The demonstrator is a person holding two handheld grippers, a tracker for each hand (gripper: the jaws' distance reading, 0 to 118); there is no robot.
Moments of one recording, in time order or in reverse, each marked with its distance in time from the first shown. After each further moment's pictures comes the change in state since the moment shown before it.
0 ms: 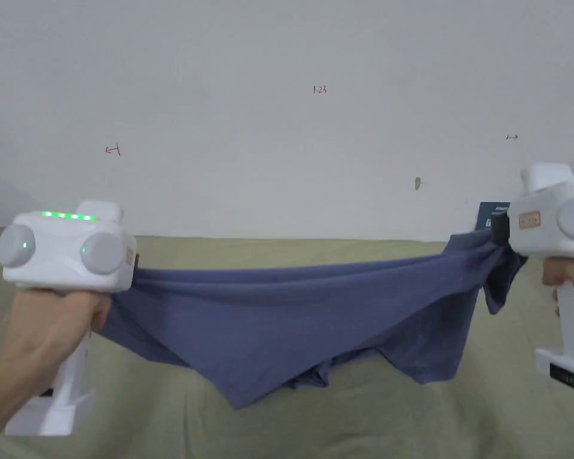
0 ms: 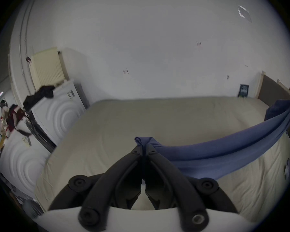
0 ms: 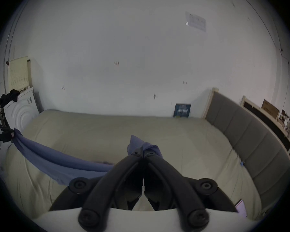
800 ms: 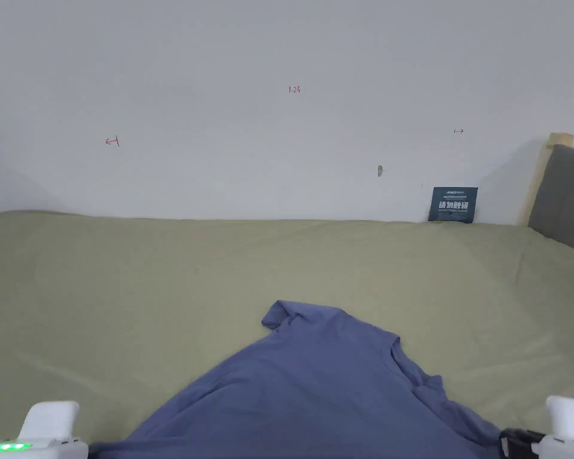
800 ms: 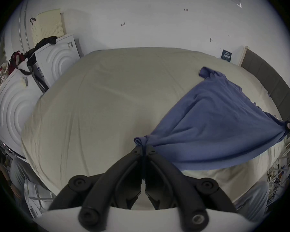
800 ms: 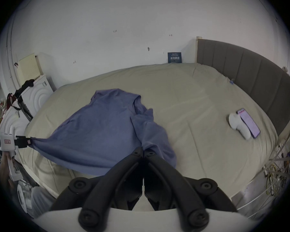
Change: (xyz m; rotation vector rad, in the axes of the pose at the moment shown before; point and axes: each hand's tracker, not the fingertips) left arm -0.056 -0.288 0.145 -0.239 -0.105 0.018; right arm 0.048 -0.297 0.236 -0.233 0.089 -0.152
